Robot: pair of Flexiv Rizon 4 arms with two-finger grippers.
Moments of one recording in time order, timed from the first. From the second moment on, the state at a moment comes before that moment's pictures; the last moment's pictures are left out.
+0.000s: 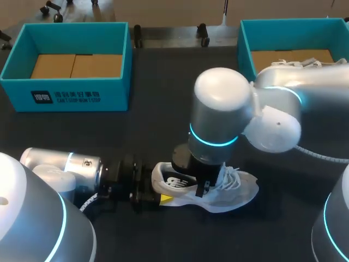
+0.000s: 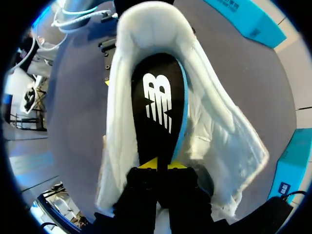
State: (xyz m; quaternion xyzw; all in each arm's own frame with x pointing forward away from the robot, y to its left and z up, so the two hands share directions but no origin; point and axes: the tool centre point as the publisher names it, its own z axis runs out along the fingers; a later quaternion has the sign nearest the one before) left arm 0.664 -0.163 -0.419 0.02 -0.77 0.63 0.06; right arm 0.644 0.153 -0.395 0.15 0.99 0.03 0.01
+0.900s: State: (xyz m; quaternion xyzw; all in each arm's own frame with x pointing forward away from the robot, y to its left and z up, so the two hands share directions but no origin) left arm 0.665 -0.164 -0.419 0.02 -0.77 0.63 0.06; right arm 0.651 0.142 -0.362 0.09 0.98 0.16 0.08
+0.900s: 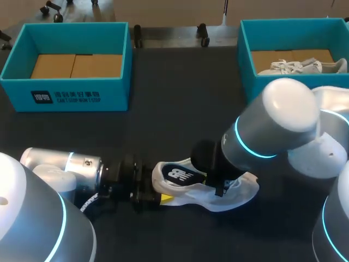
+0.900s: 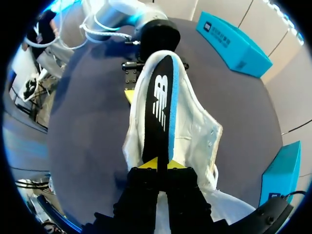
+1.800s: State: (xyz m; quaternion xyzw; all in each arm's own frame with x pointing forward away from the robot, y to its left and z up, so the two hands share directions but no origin) left arm 0.666 -0.163 -0.419 0.02 -0.77 0.63 0.06; right arm 0.663 0.168 -0.334 -0.04 0.99 0.14 0.01
